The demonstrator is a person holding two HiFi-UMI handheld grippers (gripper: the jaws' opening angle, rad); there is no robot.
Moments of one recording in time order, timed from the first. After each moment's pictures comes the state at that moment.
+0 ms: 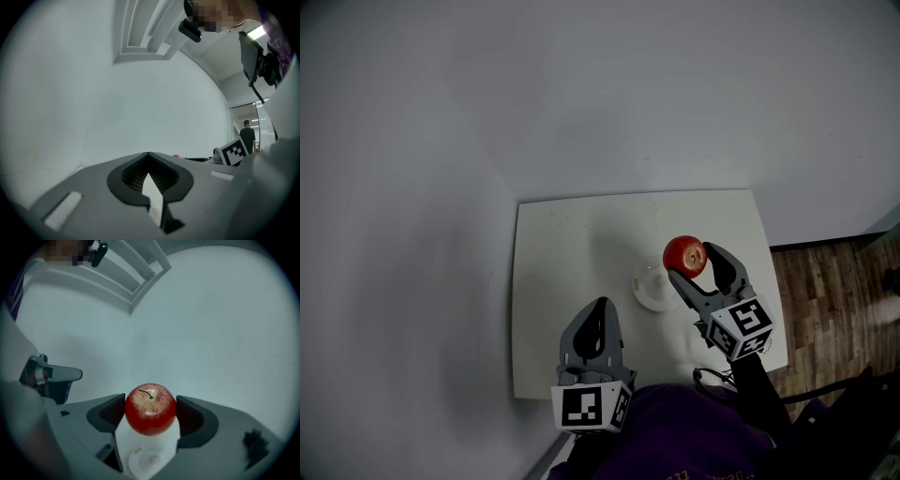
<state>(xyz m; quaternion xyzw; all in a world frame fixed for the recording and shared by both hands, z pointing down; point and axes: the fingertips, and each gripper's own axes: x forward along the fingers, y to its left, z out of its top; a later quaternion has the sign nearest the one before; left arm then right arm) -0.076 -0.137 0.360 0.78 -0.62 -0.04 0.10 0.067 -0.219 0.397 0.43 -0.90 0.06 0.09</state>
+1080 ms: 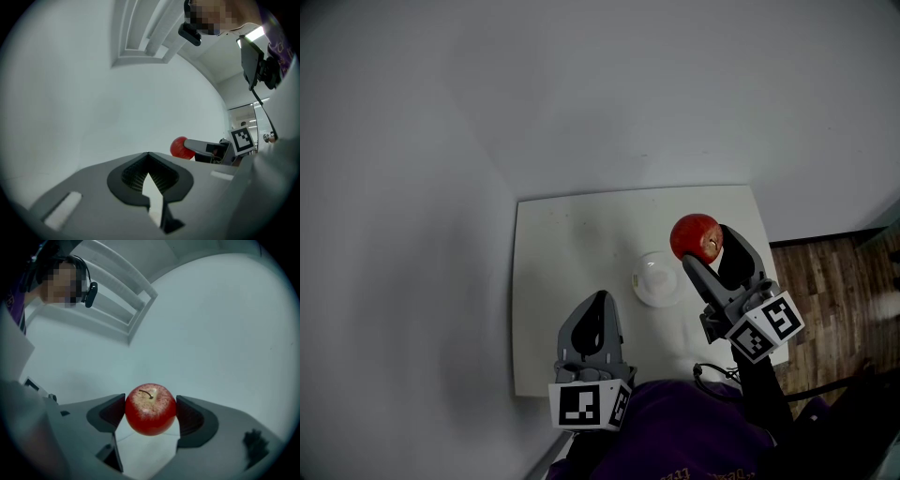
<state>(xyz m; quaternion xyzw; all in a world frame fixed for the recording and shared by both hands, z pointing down) -0.074 -0.136 0.344 0.79 -0.61 -0.05 0.08 0.078 -0.206 0.311 0.41 -0.91 0.07 -0.08</state>
